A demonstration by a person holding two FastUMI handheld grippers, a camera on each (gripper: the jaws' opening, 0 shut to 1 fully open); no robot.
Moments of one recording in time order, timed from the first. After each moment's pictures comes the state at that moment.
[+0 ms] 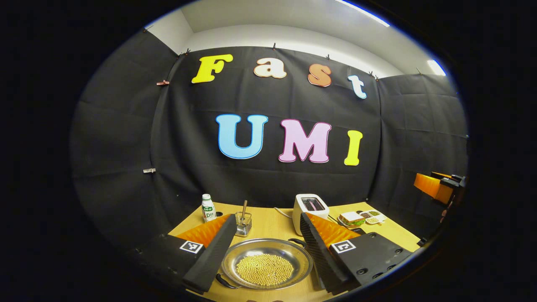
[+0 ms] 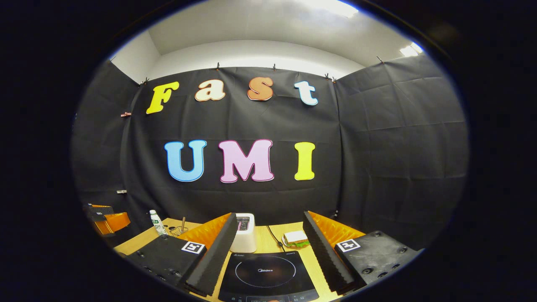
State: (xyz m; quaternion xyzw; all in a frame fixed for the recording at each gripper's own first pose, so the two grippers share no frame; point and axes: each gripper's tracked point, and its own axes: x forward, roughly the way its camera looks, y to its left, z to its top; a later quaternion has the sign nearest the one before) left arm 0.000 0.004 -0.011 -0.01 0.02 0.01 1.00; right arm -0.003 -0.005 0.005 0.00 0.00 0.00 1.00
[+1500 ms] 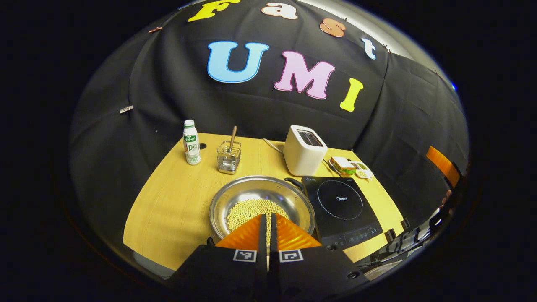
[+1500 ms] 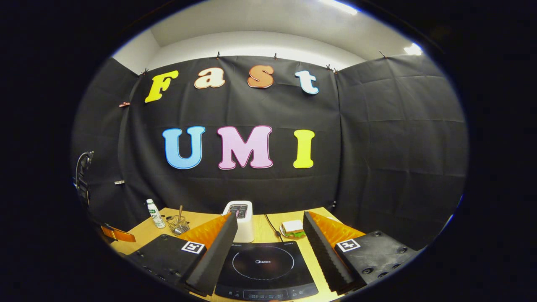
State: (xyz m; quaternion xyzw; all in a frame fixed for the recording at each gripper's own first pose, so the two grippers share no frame) left arm 0.007 0.031 -0.148 -0.06 0.28 -0.07 0.96; right arm -0.006 -0.005 -0.033 0.00 0.05 0.00 1.00
